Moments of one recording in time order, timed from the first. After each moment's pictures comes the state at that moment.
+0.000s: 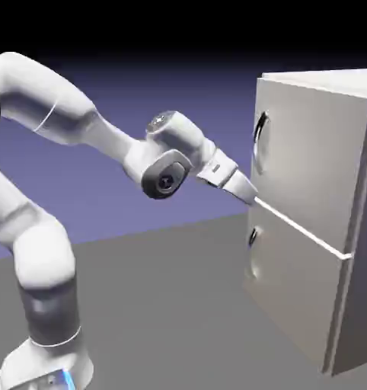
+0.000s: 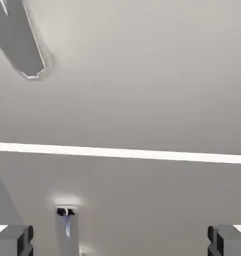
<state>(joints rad) -0.02 -0.59 0.04 -2.80 0.12 3.03 0.66</state>
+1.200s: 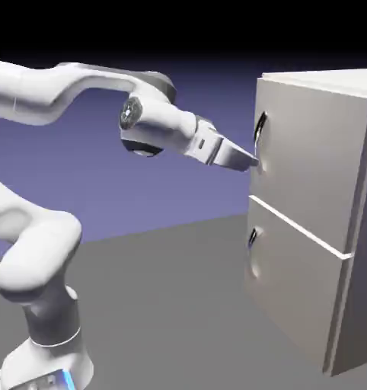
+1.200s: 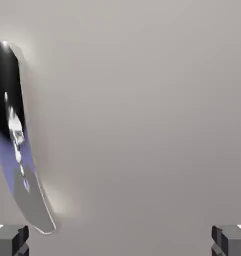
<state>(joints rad) -0.51 -0.83 0.59 -2.64 1.68 2.90 -0.46</state>
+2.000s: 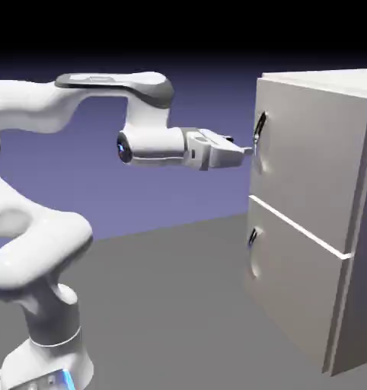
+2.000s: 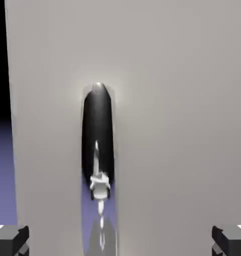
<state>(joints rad) -0.83 -0.99 0.95 -2.53 2.73 2.81 -1.20</state>
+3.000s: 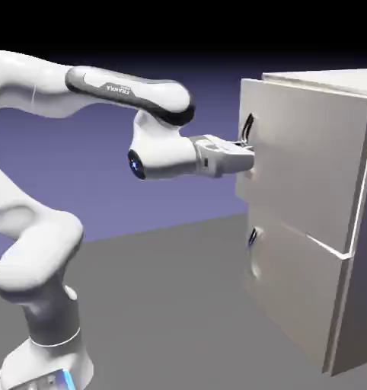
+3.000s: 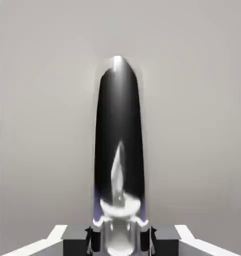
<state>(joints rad) -0.41 -0.71 0.51 -2.59 2.80 2.70 -1.71</state>
